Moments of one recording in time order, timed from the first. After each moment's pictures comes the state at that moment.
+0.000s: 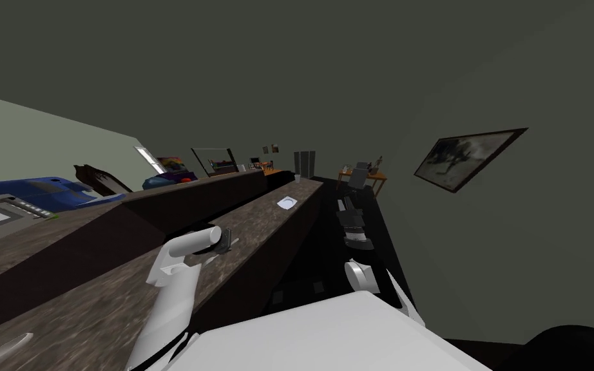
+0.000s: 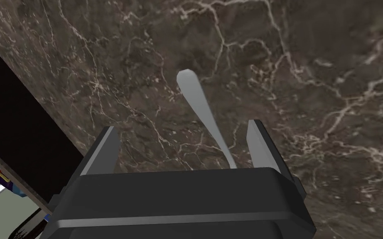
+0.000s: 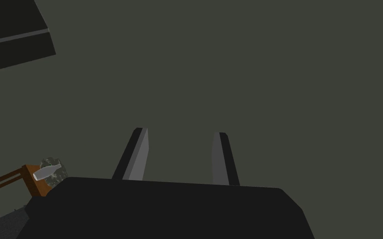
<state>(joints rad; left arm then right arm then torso) -0.16 0.27 0.40 -1.88 0.15 1.59 0.06 0.54 -0.04 0.06 -2.24 -0.10 -0.49 -0.11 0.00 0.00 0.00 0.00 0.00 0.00</state>
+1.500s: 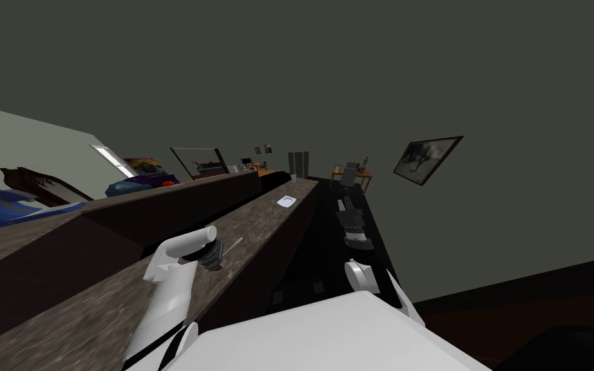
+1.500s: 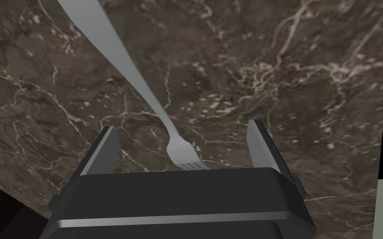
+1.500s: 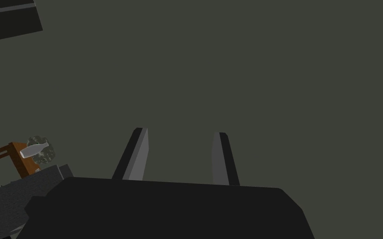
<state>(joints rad) -0.20 0.31 0.47 -1.72 0.11 1.82 0.10 0.54 -0.04 0.06 -2.24 -0.10 -0.49 -0.11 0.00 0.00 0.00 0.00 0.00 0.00</state>
